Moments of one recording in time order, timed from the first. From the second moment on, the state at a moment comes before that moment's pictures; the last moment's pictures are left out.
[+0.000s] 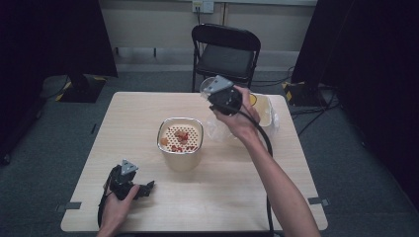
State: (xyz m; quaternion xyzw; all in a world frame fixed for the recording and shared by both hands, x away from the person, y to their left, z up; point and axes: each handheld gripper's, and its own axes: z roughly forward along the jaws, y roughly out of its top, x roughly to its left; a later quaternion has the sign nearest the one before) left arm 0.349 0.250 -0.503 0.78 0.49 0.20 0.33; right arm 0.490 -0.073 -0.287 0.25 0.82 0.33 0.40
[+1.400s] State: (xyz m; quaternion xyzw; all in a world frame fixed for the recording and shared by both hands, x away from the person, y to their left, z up) left arm 0.349 0.250 -0.503 0.78 0.49 0.20 0.33; right arm 0.537 -0.193 -0.304 0.48 0.73 0.41 0.26
